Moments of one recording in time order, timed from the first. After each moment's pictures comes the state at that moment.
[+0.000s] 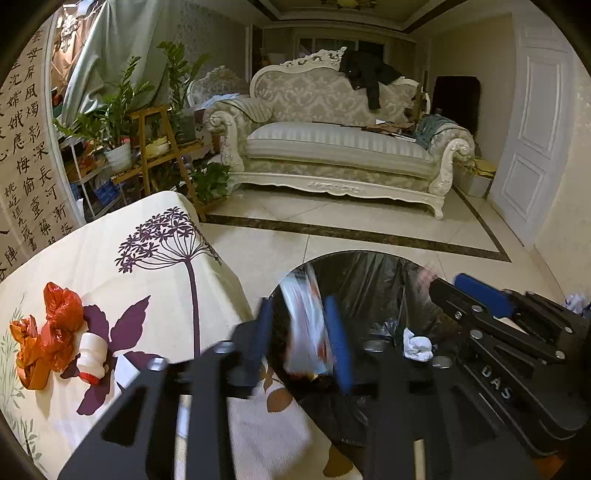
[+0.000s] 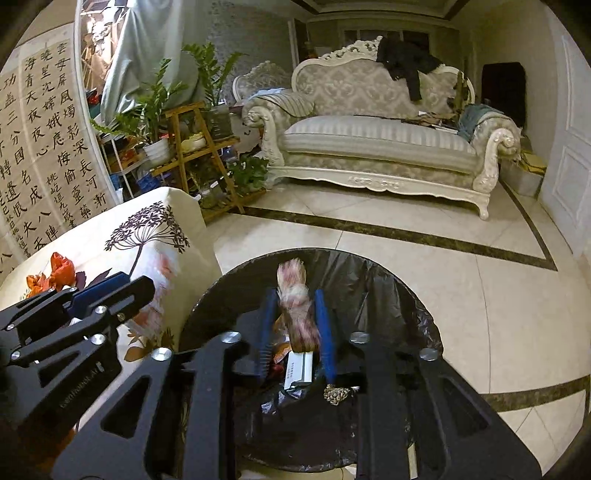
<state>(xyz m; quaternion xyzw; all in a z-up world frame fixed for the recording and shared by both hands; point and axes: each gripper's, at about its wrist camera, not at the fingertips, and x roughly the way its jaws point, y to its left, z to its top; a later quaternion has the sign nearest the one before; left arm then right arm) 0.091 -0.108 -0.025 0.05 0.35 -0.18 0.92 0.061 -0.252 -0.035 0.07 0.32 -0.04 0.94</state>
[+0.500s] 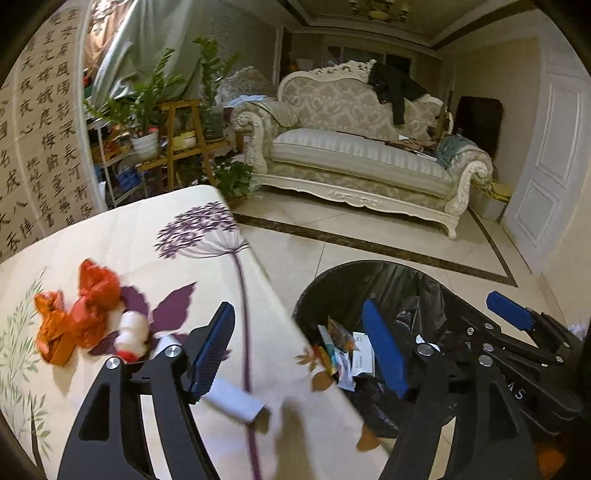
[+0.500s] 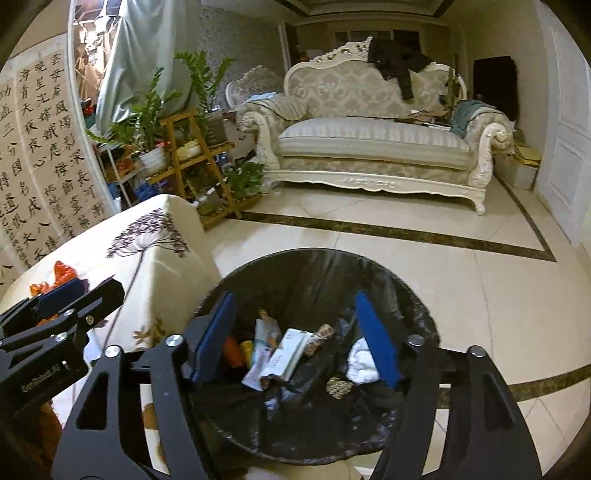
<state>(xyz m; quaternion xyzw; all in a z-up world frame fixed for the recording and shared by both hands) 0.076 -0.066 -0.011 0.00 0.34 -0.13 0.93 0.052 -0.245 -0.030 0.09 0.32 -0.03 0.94</state>
